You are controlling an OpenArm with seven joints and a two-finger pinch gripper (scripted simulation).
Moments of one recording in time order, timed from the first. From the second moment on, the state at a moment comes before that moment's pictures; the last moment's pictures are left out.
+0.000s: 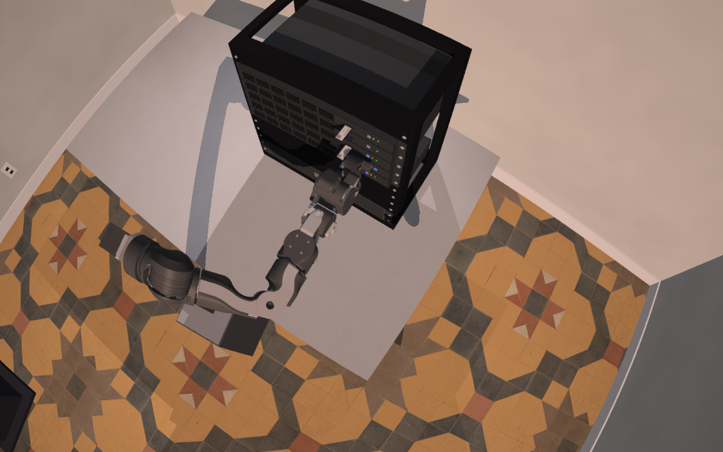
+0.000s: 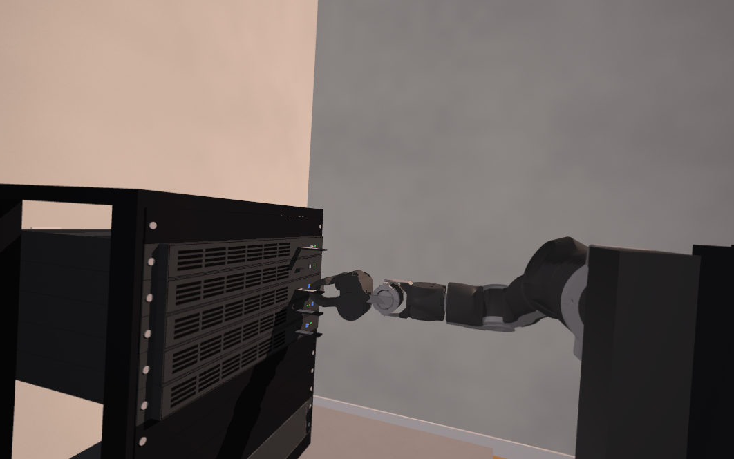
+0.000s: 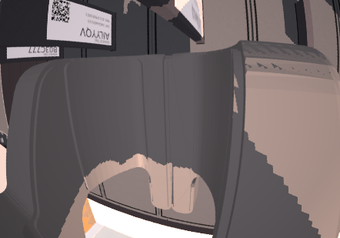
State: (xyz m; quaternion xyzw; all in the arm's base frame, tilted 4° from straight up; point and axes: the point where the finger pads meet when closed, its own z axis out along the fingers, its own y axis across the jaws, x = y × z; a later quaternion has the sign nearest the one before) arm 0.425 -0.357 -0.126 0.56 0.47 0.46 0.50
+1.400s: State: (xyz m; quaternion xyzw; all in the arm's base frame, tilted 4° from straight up) arm 0.342 -0.347 -0.118 0.56 0.46 0.47 0.51
